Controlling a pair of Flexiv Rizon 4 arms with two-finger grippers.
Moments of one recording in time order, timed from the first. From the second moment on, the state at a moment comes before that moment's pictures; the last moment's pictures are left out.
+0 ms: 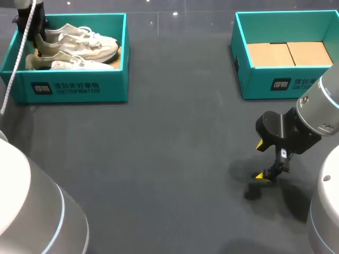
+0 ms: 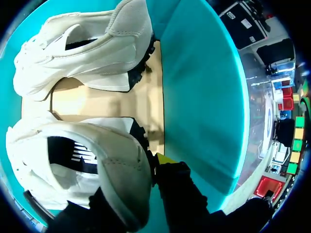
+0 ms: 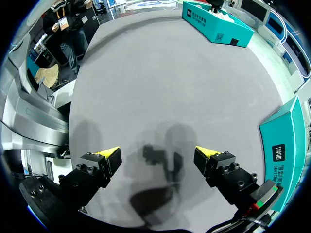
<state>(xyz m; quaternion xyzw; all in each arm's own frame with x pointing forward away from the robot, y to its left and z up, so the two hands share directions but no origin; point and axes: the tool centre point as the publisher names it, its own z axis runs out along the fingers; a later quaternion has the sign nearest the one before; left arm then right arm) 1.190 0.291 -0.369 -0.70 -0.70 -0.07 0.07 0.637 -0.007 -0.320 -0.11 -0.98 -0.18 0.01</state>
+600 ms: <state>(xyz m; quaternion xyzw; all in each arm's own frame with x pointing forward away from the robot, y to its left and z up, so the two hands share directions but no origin) 1.192 0.292 -0.379 -0.70 -0.71 -0.07 0.08 0.637 -0.007 -0.320 -0.11 -0.98 -0.18 0.01</state>
